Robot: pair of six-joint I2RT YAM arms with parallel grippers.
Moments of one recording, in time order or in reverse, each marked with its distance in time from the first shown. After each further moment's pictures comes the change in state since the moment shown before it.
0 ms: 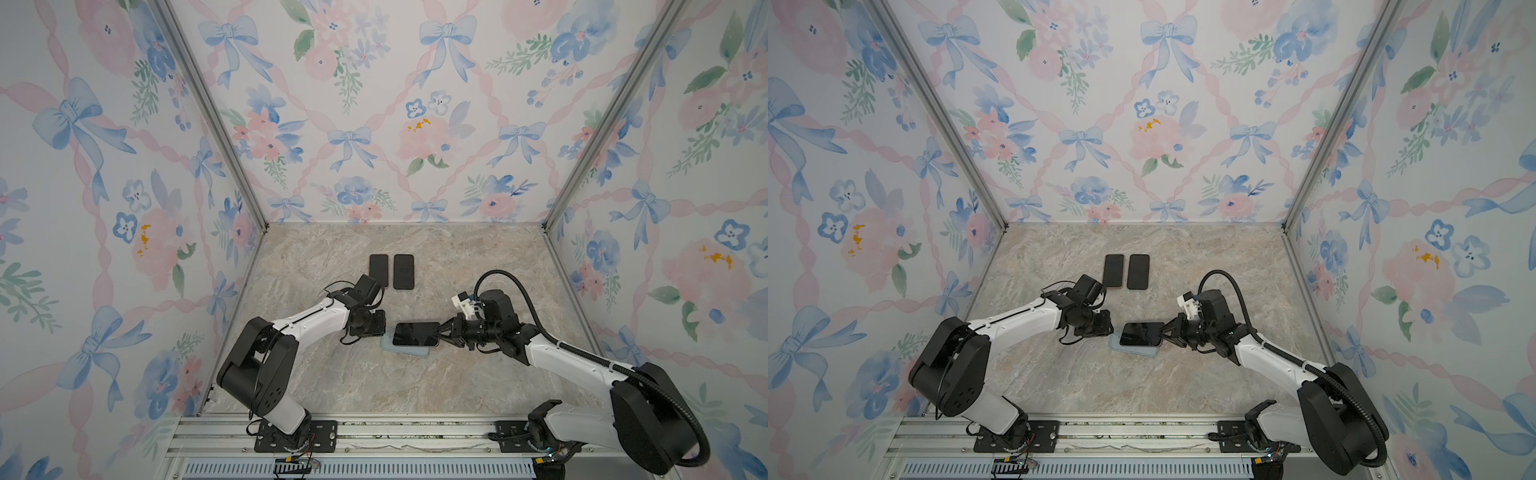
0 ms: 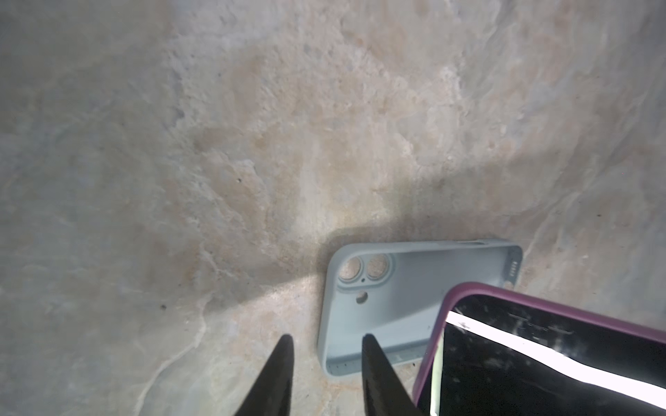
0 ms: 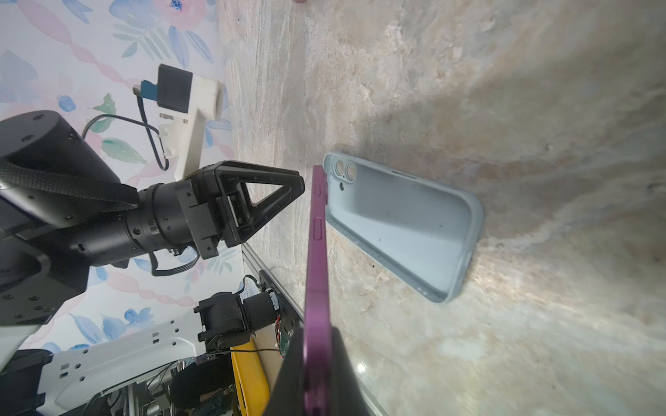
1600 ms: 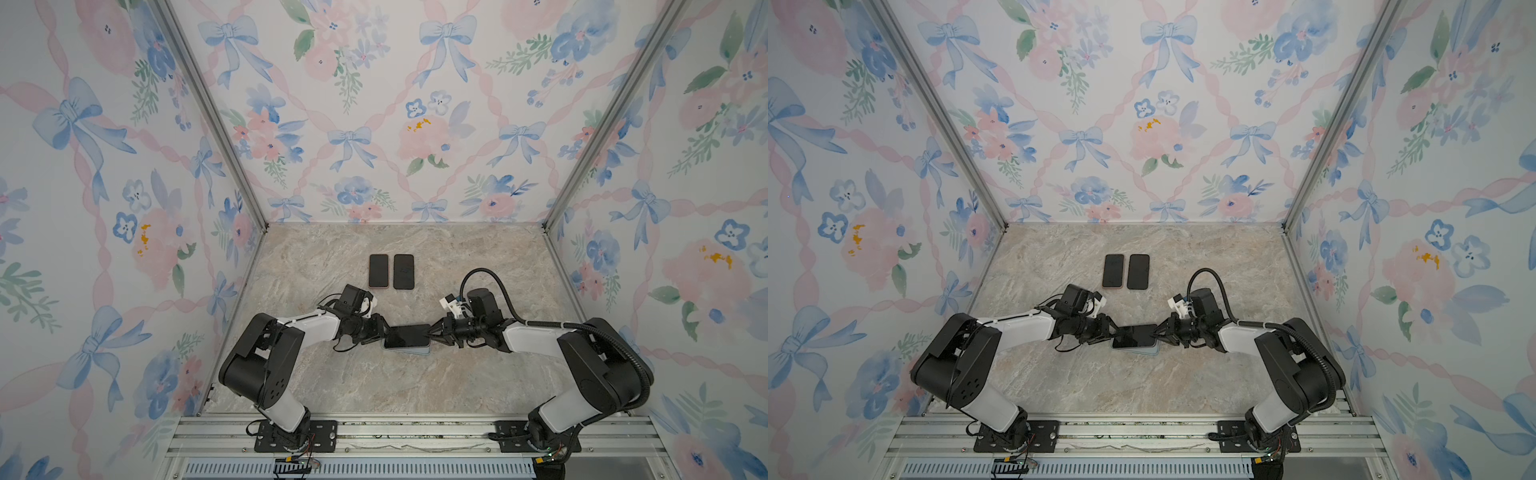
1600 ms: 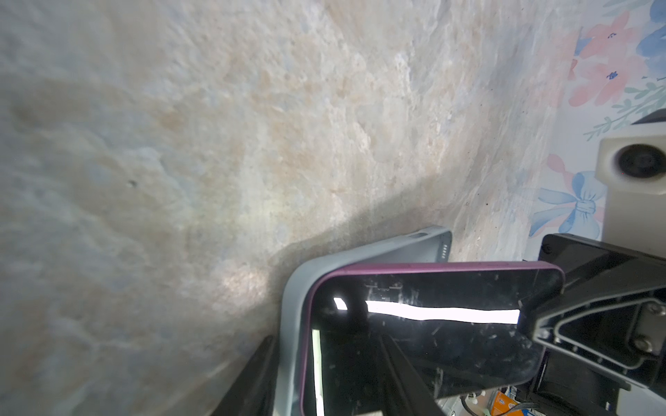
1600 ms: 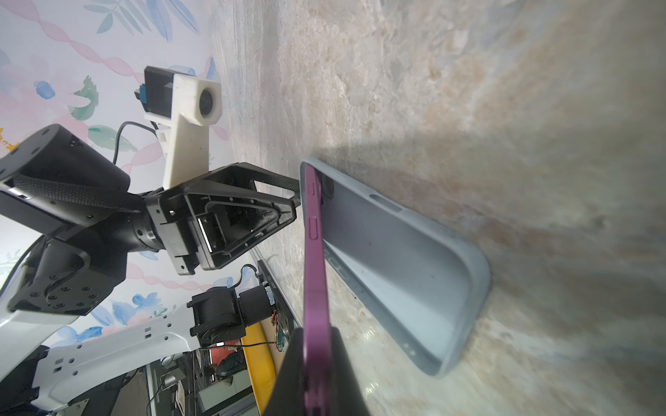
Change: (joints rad) left arm 0.067 0.058 -0.185 0.354 0.298 -0.056; right arm -0.024 0.318 0.023 0.227 -0.136 -0.018
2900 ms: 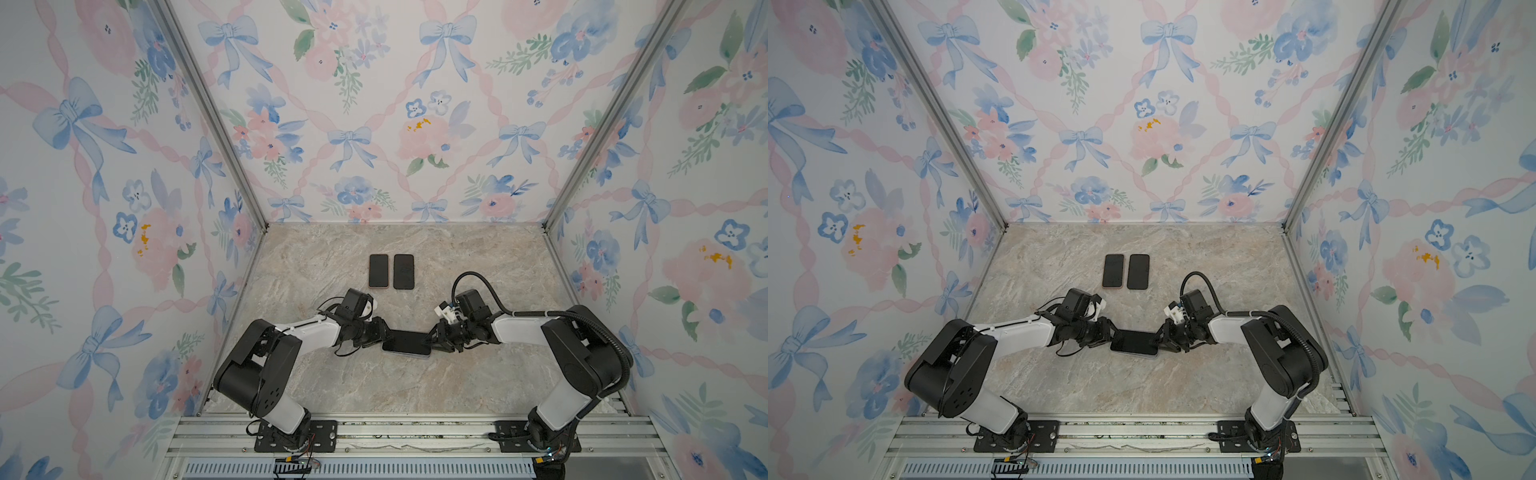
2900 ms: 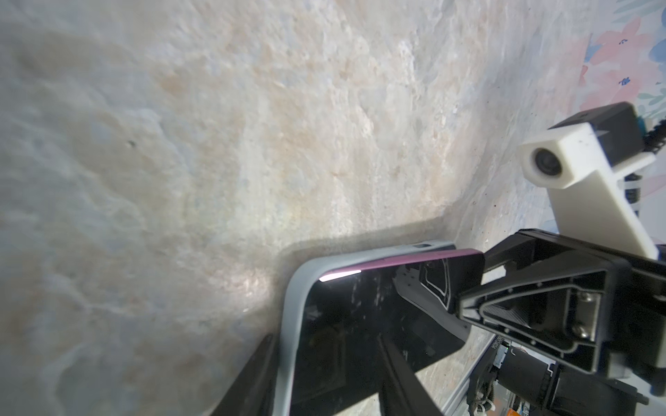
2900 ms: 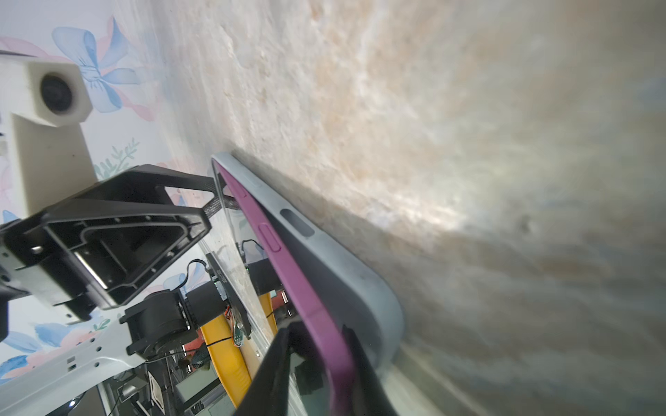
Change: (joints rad) left arm -0.049 -0.047 -0.042 0.028 -0.062 -0.054; right arm 0.040 0.113 0.111 -0.285 0.074 -0.162
